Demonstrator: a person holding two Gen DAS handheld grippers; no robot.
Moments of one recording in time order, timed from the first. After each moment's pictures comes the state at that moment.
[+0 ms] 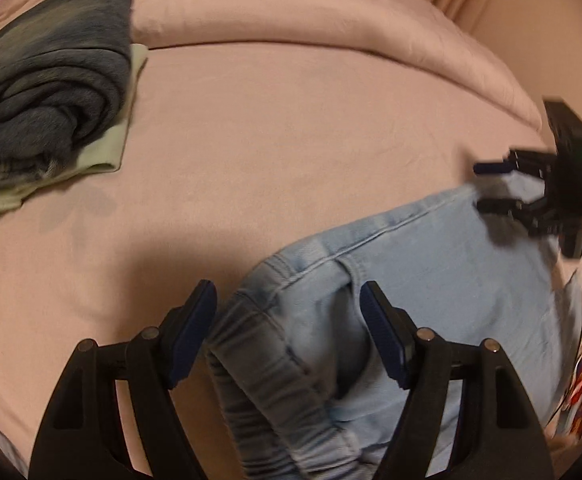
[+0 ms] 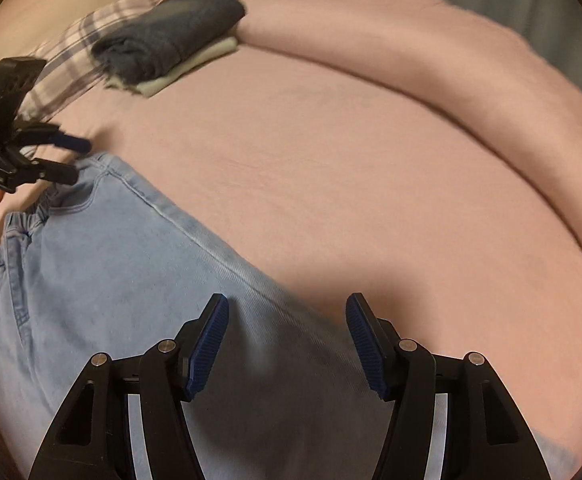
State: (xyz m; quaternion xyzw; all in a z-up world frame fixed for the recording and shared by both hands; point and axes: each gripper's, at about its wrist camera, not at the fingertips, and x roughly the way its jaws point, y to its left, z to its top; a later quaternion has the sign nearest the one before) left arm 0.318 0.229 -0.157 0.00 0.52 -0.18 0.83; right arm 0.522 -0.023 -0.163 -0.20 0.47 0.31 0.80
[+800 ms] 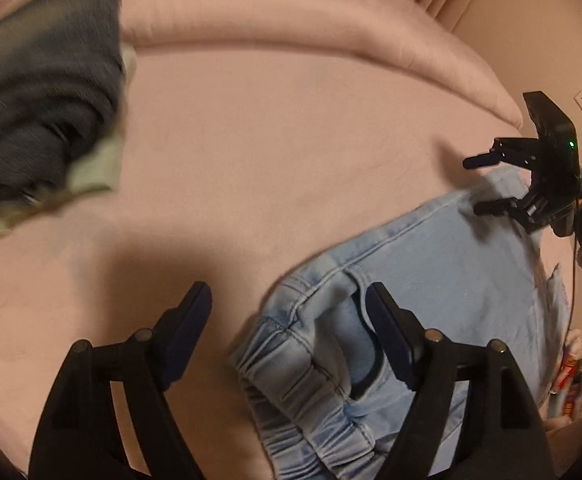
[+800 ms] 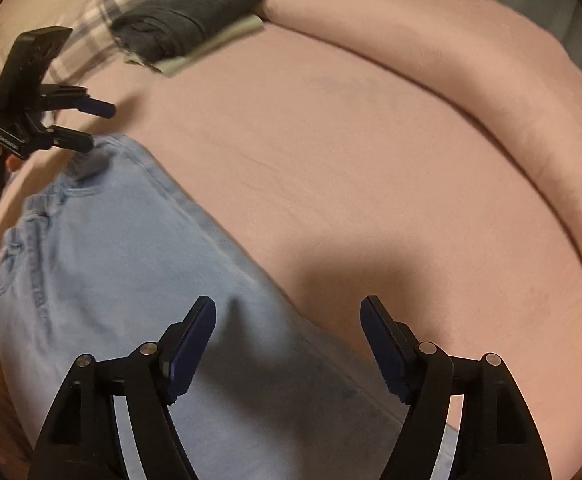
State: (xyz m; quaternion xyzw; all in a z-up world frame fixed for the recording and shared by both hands) left arm 0.340 0.248 -0.163 -0.03 0.54 -0.23 0.81; right arm 0.512 -0.021 -0.160 -0.23 0.51 0.33 0.76
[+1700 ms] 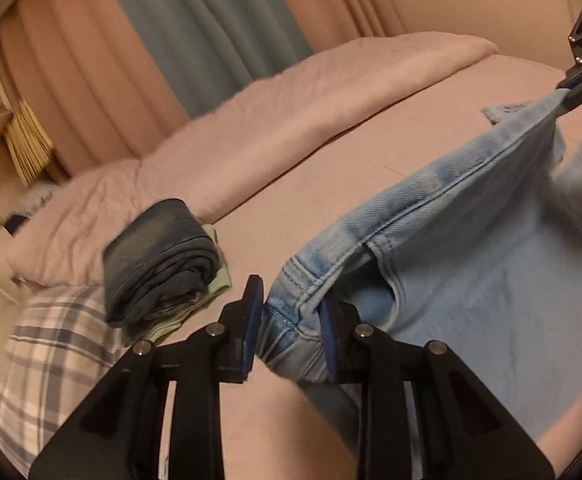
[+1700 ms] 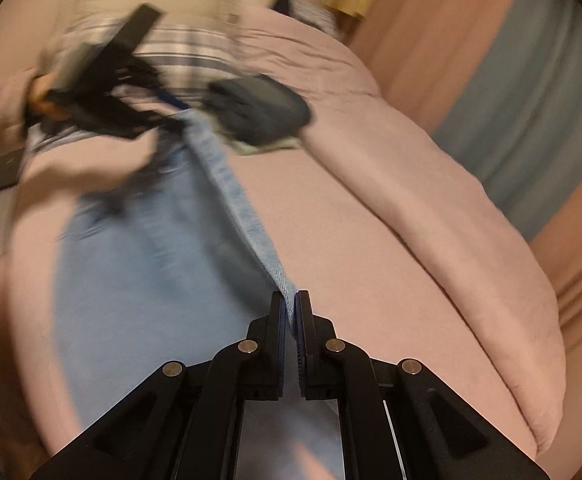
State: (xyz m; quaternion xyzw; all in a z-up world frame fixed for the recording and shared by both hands) left arm 0.125 0.205 -0.069 0.29 0.26 -0.13 0.91; right arm 0.216 -0.026 -0.056 -0.35 0.27 0.30 0.85
